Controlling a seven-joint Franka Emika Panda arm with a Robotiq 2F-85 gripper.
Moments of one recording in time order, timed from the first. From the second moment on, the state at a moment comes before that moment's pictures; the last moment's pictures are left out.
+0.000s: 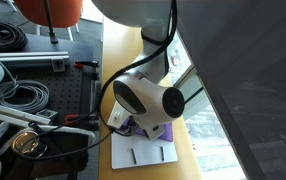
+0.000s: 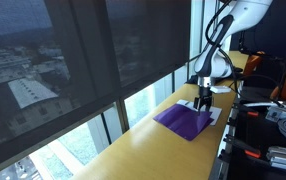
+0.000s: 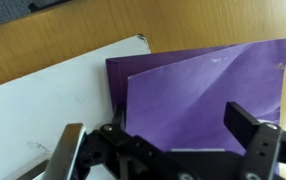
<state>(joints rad) -0.36 0.72 0.12 -2.12 0.41 2.68 -0.35</state>
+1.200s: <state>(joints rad) -0.34 0.70 0.12 -2.11 0.37 2.68 -0.35</state>
